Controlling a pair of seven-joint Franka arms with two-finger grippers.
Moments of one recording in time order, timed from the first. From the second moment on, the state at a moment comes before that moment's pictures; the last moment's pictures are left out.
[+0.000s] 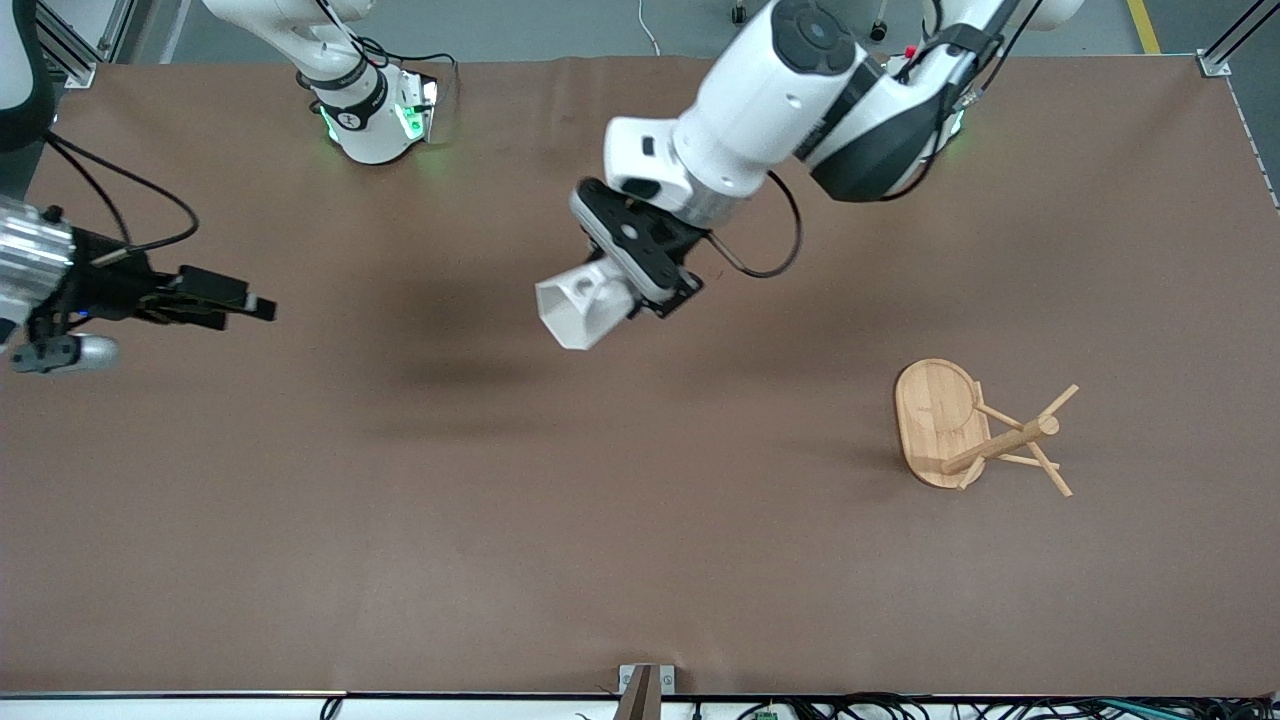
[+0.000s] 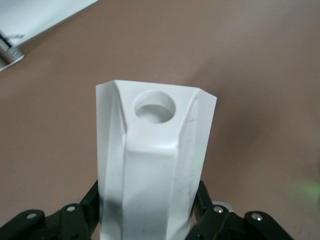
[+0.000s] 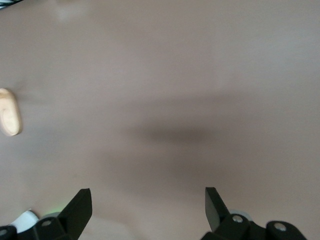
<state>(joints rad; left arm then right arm) -0.42 0.36 -0.34 -1.44 -0.16 2.14 0.05 -0.02 0.11 -0.07 -1.61 0.39 1.62 -0.05</state>
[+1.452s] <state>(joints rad) -0.20 0.11 -0.10 -1.99 -0.15 2.16 0.17 -0.15 0.03 -0.05 -1.46 0.01 1.49 -0.06</state>
